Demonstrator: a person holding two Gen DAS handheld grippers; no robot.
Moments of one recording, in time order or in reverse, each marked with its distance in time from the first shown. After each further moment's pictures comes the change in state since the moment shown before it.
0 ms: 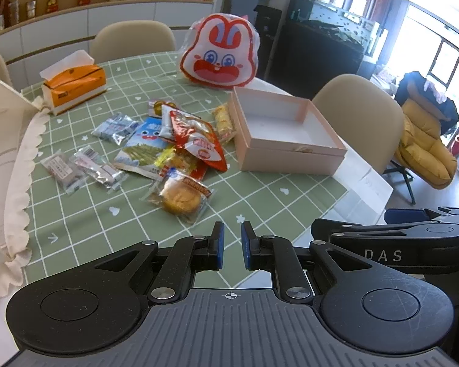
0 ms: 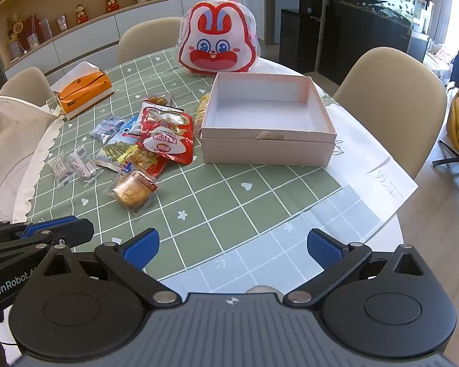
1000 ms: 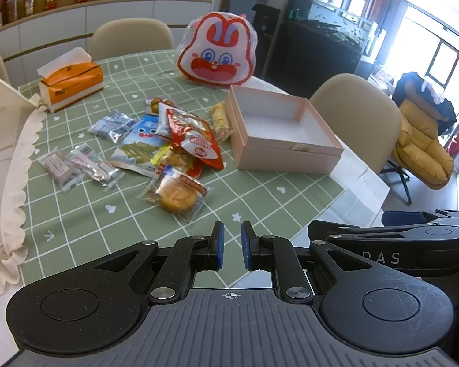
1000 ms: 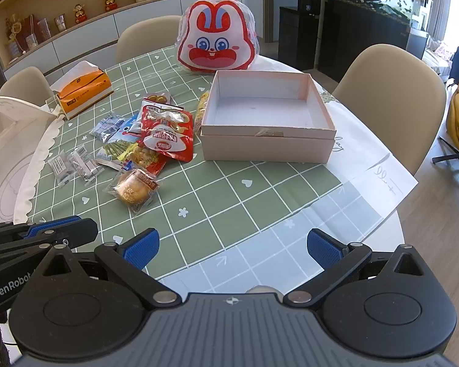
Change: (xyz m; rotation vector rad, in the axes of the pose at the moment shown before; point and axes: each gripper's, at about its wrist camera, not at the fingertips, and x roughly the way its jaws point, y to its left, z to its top) left arm 0.000 -0.001 0.000 -0.003 0.005 -0.010; right arm -0.002 0.001 -0.002 0.006 0.005 -0.001
